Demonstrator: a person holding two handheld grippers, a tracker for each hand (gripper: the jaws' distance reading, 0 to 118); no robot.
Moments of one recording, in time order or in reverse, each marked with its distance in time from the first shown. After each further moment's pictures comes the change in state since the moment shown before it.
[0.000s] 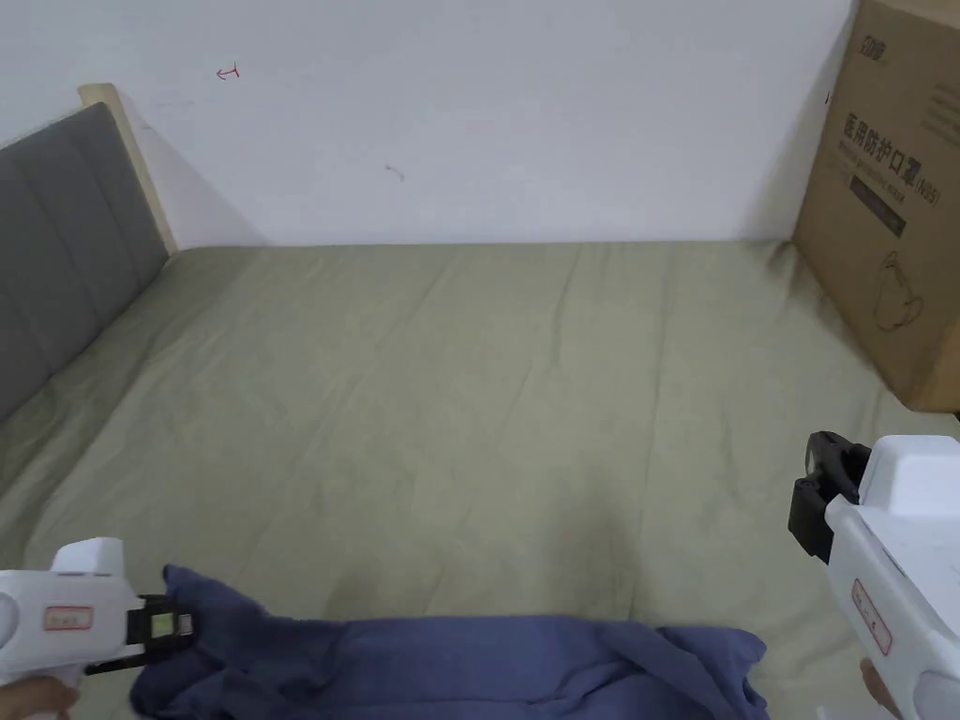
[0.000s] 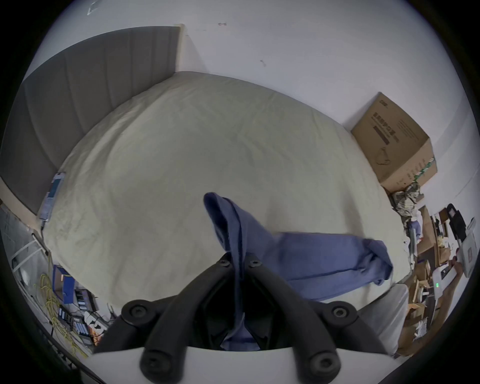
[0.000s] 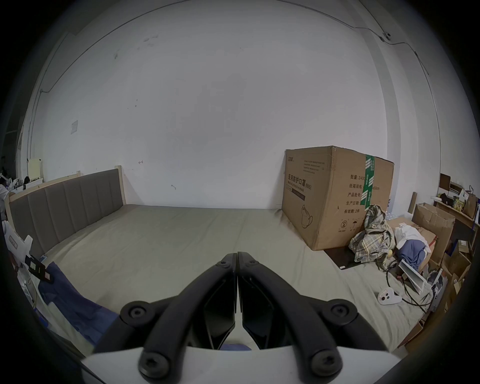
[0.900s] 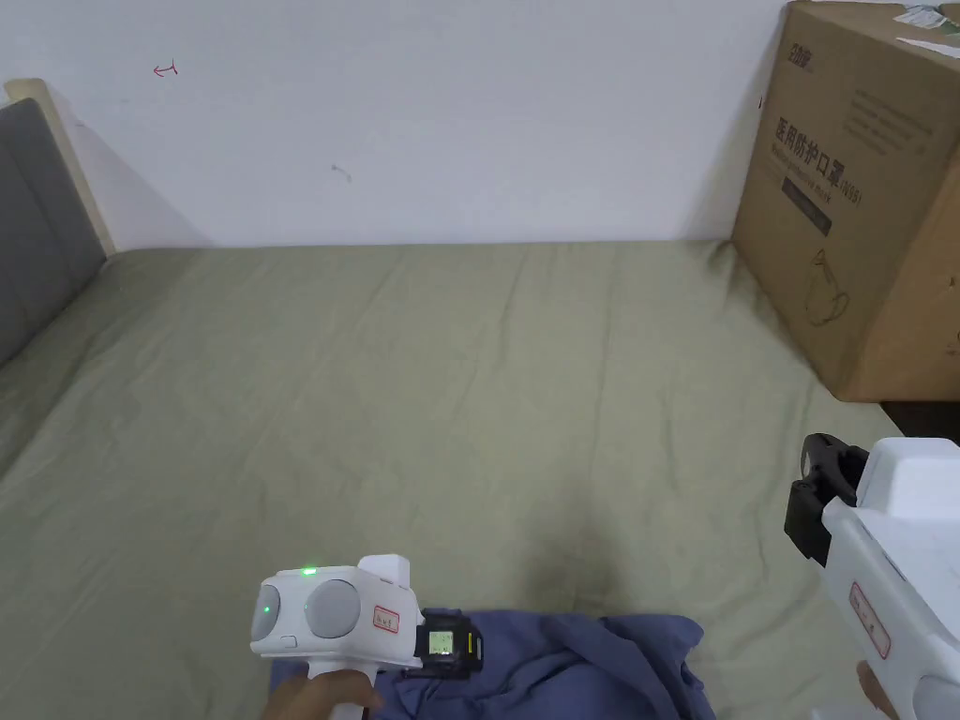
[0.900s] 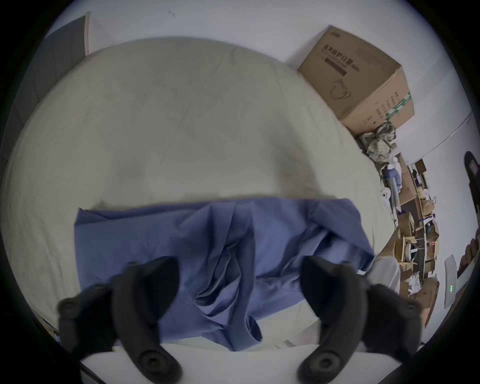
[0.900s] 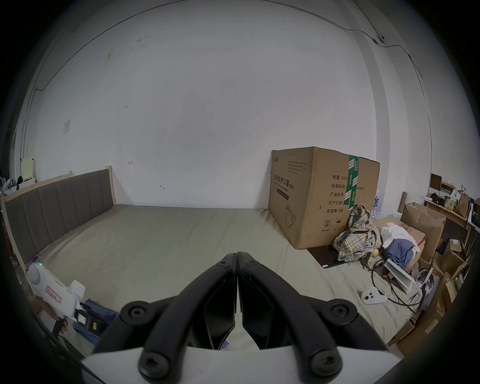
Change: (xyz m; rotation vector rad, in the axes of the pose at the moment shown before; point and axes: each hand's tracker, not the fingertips) left arm 0.189 -0.042 -0.138 -0.181 -0.192 -0.183; right arm 0.030 0.001 0.024 -0.001 -0.057 -0.001
